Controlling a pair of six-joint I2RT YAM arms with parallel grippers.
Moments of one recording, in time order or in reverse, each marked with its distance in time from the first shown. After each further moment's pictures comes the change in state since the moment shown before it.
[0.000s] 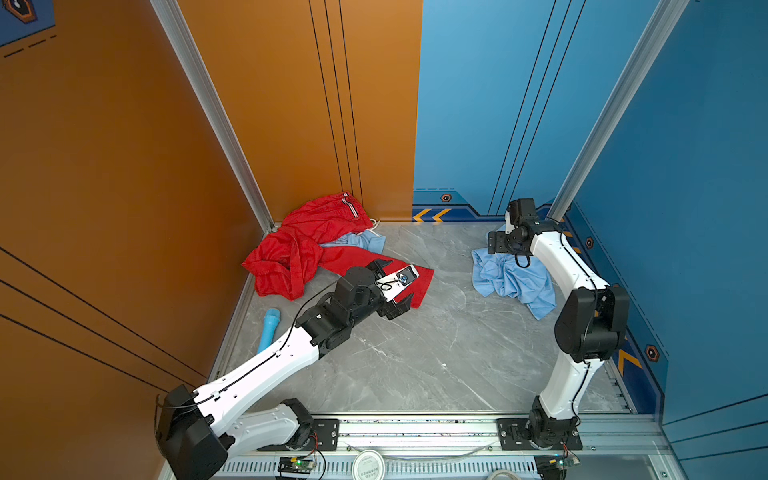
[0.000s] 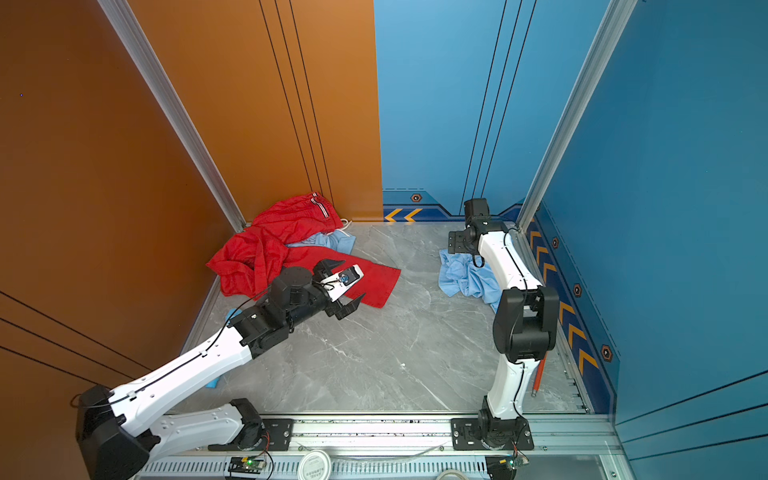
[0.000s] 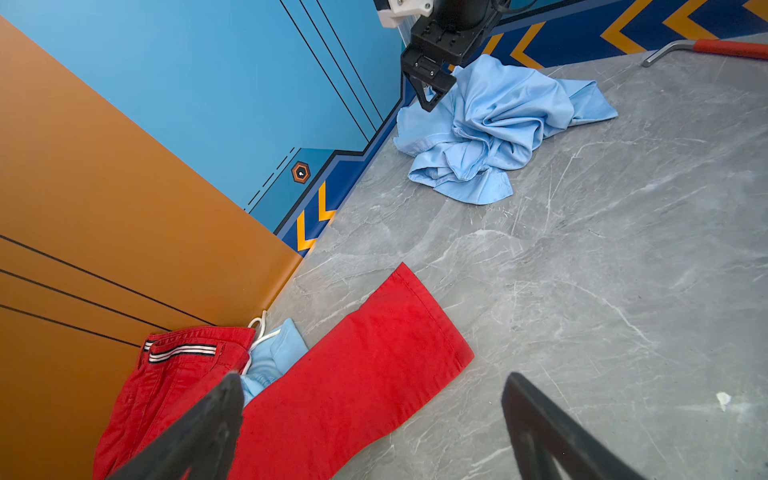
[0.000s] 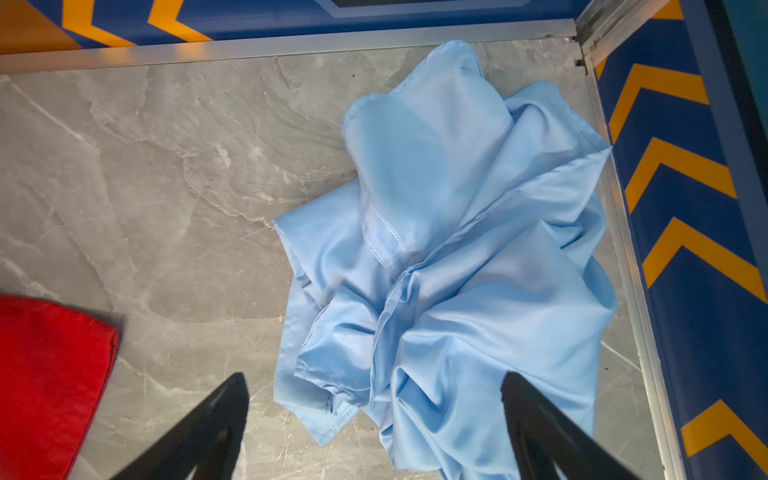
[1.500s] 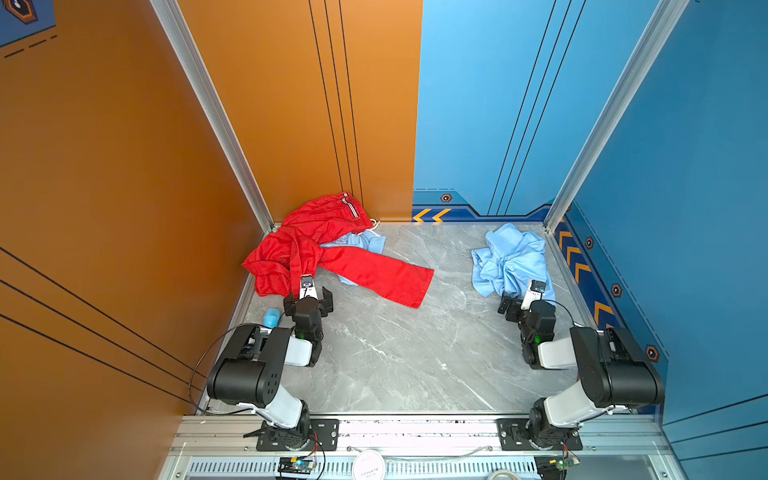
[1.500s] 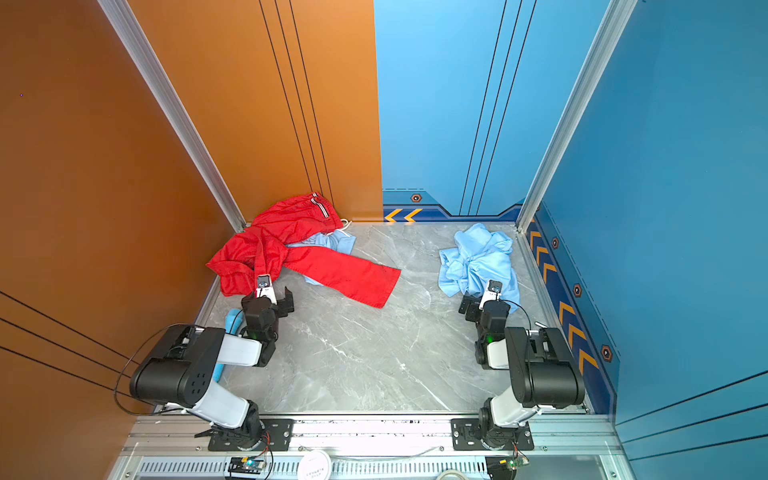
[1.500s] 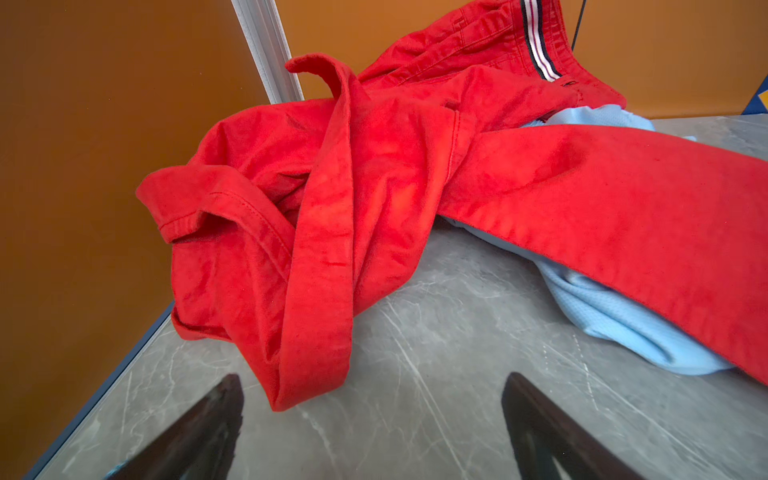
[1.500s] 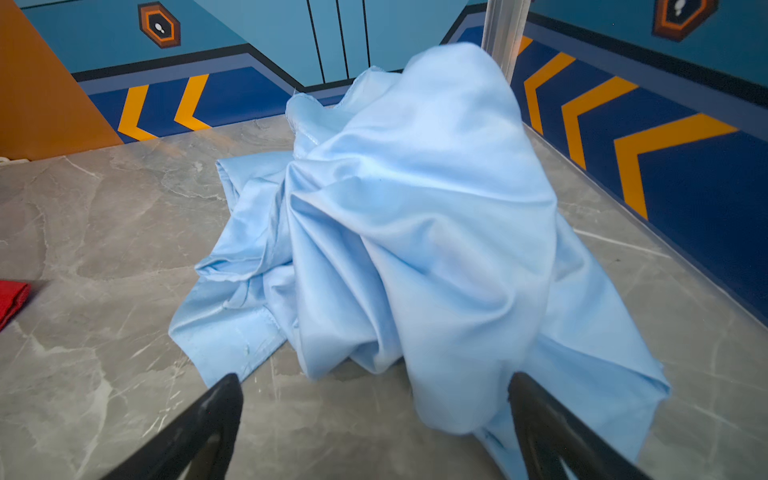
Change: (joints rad) left arm 0.632 0.435 -0.636 1.119 -0.326 -0.477; right arm -0.085 -0.319 -1.391 1.686 0.017 0.008
